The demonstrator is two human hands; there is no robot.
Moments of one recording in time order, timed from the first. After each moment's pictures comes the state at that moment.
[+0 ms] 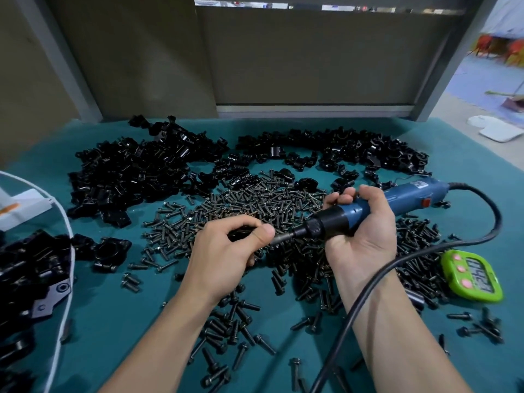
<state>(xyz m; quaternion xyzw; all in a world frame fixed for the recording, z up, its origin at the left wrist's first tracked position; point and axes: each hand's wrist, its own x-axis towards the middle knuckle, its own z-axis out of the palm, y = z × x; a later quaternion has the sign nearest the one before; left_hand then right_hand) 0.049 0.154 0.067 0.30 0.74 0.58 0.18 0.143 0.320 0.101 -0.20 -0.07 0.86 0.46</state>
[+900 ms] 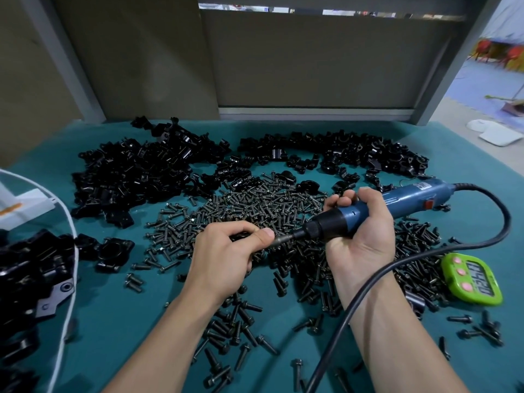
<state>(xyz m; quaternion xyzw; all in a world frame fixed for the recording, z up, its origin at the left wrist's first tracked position) 0.048 0.154 0.065 0.27 0.74 0.59 0.18 0.141 0.316 0.100 -0.20 -0.10 0.85 0.48</state>
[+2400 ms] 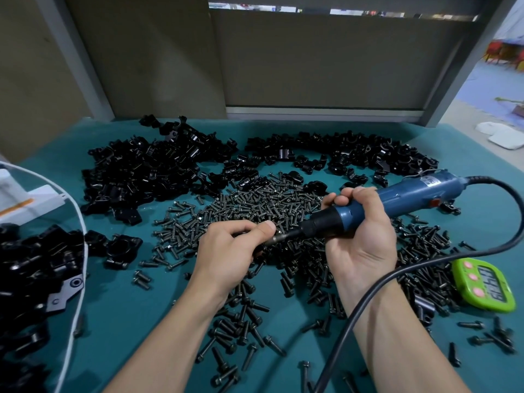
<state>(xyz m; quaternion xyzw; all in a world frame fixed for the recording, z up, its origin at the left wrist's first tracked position) 0.043 0.160 0.063 0.20 0.74 0.61 0.21 0.135 0.307 0.098 -0.15 -0.16 0.86 0.47</state>
